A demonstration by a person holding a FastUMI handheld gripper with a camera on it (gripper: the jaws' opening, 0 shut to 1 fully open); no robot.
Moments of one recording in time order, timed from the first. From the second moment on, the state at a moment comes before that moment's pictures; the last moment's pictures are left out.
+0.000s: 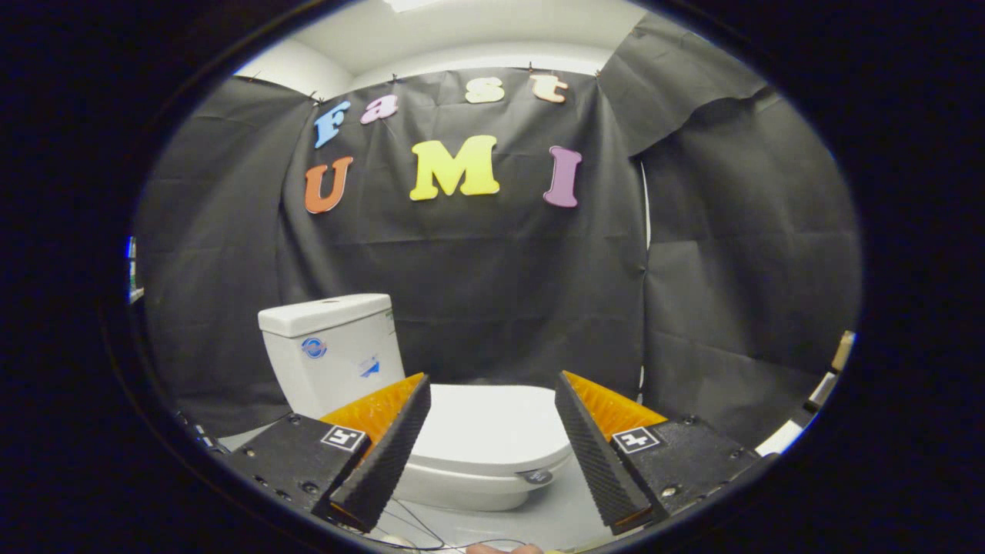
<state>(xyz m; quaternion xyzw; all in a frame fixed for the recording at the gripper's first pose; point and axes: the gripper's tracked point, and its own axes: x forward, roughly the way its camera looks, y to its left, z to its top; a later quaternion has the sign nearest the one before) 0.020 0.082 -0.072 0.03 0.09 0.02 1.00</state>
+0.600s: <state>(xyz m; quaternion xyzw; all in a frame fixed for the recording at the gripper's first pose) 0.046 0.067 -0.154 0.14 0.17 -0.01 0.98</state>
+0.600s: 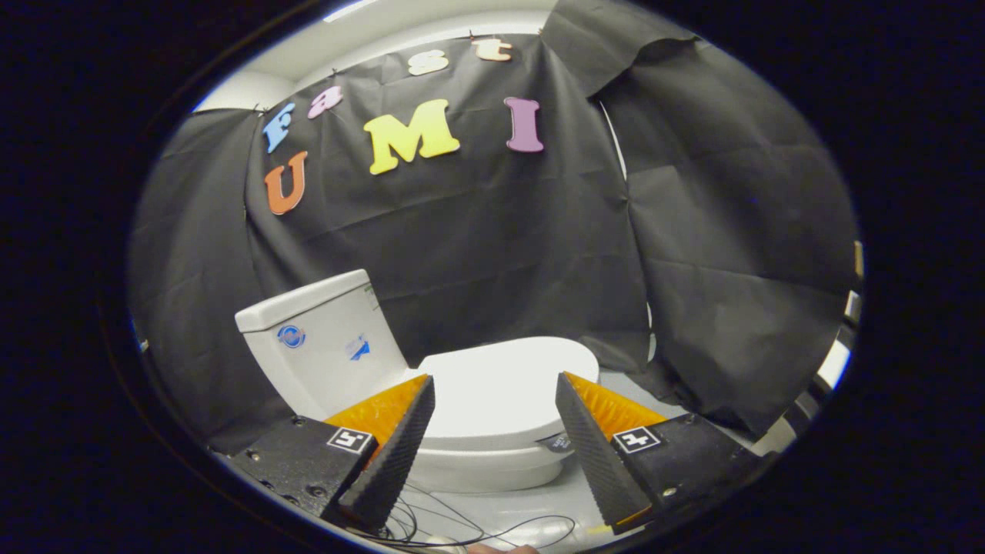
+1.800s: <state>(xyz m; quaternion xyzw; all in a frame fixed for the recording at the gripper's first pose) 0.081 0.014 -0.344 0.47 0.35 -0.10 0.80</state>
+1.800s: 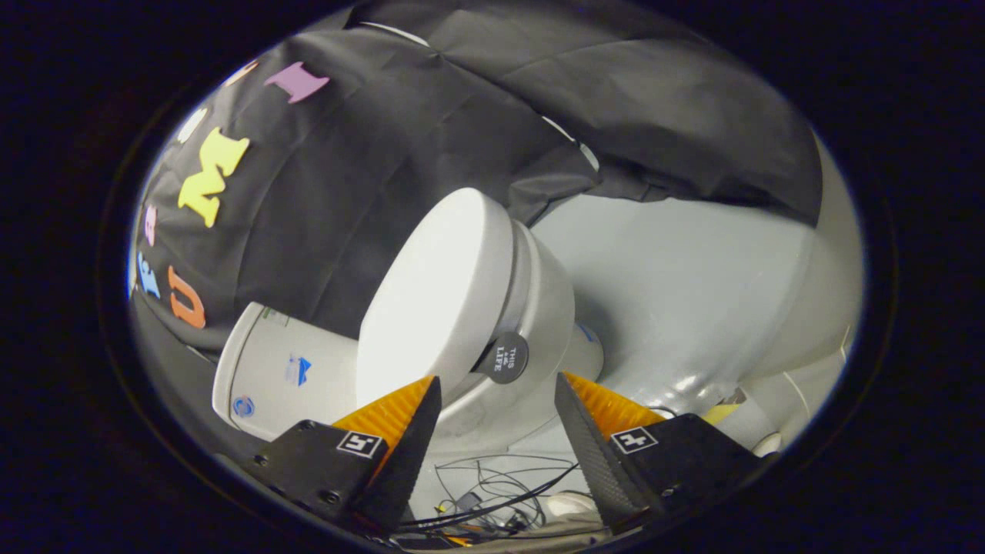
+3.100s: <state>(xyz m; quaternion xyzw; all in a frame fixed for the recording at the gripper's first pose) 0.135 0.022 -0.378 0.59 0.38 -0.12 0.70</state>
